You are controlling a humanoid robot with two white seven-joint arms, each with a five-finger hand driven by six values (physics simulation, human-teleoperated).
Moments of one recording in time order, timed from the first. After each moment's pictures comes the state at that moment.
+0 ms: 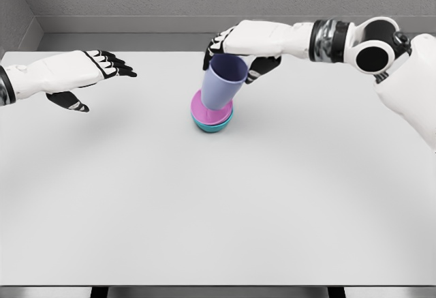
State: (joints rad) left arm -0.74 0.88 -0.68 -1.38 -0.38 -0.61 -0.40; right arm -1.03 -0.47 0.83 -1.27 0.26 -0.51 0.61
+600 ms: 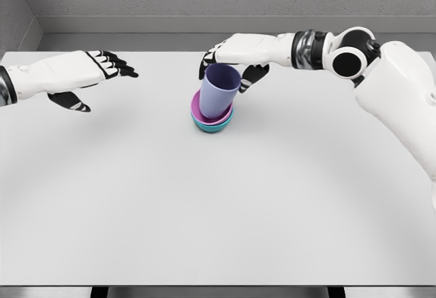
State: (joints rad) left arm -0.74 0.88 -0.68 -1.38 -0.38 -0.61 -0.40; right arm -1.03 -0.38 0.85 -1.13 0.31 -0.51 0.61
